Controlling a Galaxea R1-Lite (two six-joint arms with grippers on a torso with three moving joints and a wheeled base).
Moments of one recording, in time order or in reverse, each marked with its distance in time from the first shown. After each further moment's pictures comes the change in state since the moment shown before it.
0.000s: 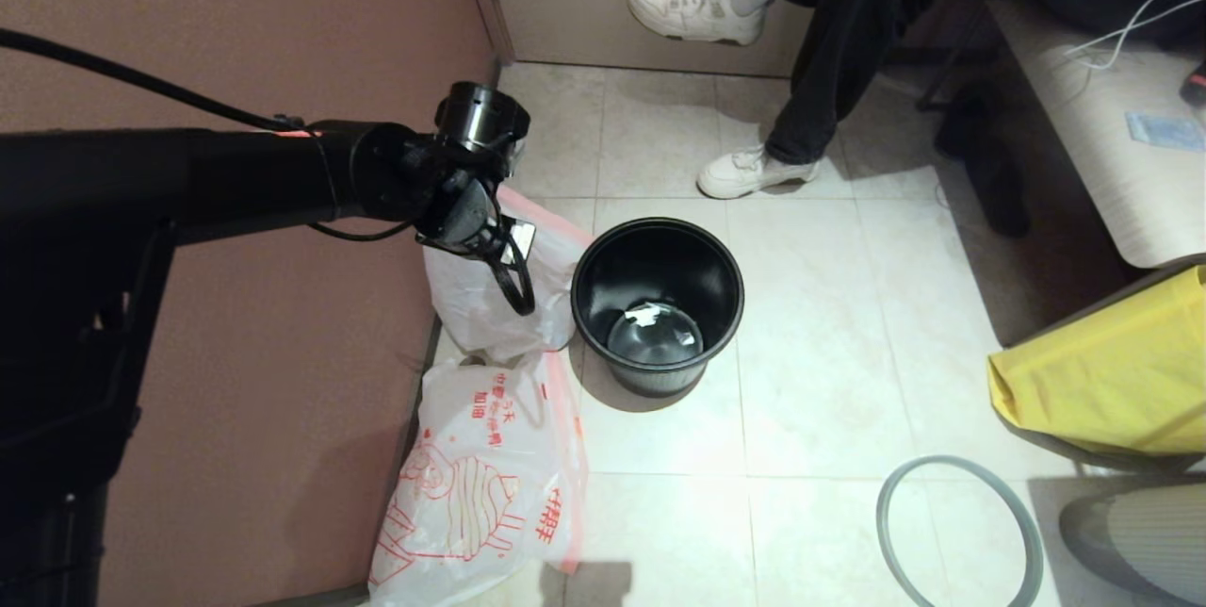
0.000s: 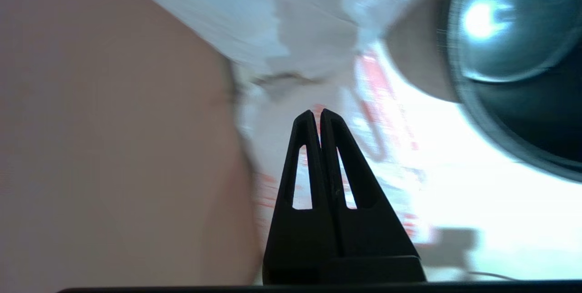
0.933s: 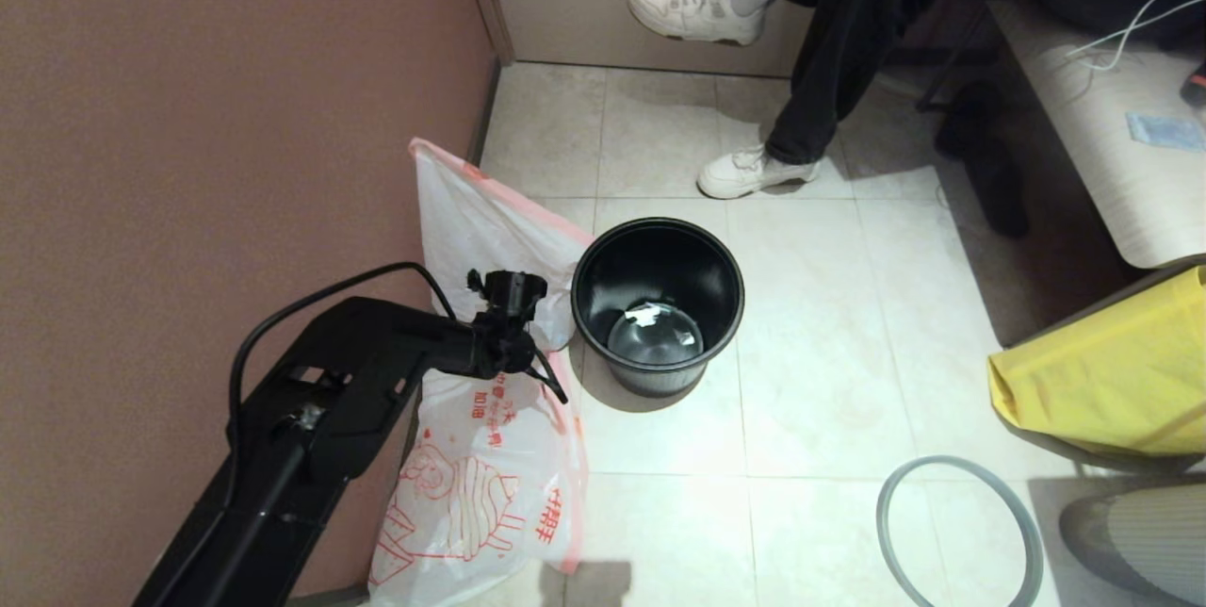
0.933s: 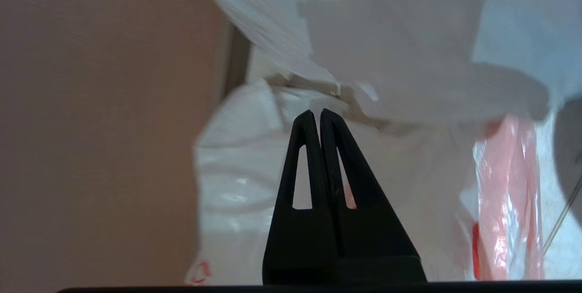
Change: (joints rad) left arm 0.138 0.580 -0.012 -0.653 0.220 -0.148; right arm 0.000 0.000 0.000 0.000 0.000 0.000
